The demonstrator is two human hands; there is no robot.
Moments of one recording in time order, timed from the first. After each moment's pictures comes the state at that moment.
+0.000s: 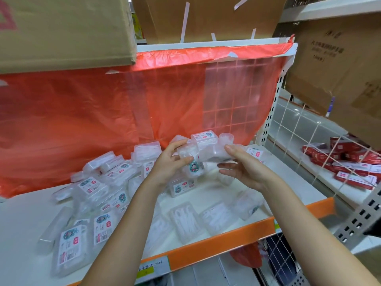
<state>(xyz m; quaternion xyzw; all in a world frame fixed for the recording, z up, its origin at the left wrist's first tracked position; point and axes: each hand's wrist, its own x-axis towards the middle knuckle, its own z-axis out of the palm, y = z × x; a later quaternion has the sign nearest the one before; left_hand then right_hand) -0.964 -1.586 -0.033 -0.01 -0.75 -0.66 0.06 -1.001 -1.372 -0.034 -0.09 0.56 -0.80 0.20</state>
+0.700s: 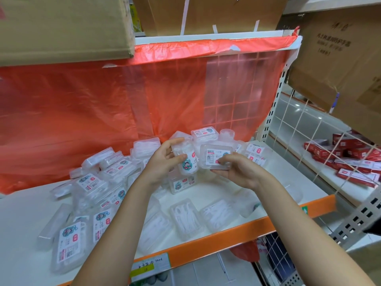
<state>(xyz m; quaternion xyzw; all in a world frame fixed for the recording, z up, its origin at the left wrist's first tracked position) -0.969 -1.603 -0.042 -0.03 -0.73 -0.68 0.05 -1.003 -1.386 -0.041 -0.03 0.51 -0.81 0.28</state>
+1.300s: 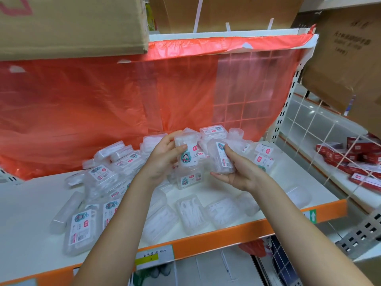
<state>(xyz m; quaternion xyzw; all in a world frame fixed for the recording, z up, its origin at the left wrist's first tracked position) -0.961 -1.610 -0.039 -0.03 -0.65 -0.76 0.06 -0.994 -1.404 -0.042 0.05 0.49 -0.82 0.29</state>
